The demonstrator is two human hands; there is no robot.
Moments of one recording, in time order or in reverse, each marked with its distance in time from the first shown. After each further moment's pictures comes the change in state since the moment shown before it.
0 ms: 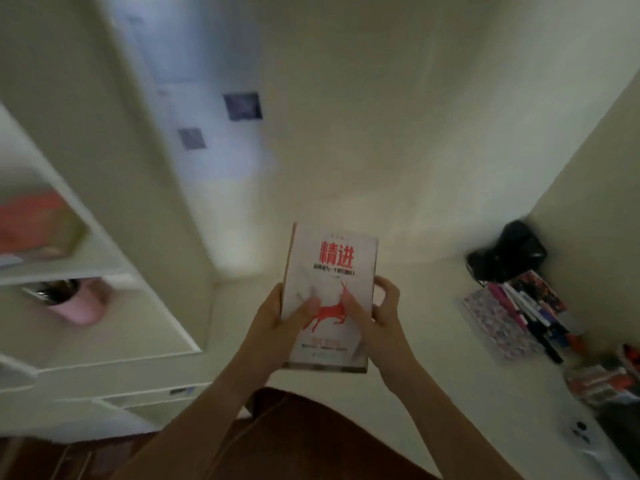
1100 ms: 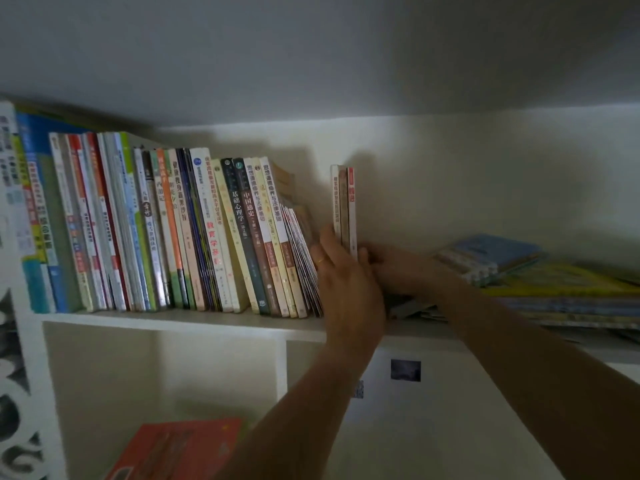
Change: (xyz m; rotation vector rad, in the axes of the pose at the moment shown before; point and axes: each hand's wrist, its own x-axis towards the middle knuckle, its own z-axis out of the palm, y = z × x) left_hand 0.072 0.351 -0.182 0.311 1.001 1.086; right_hand 0.077 -0.450 0.259 -0.754 -0.410 -0.793
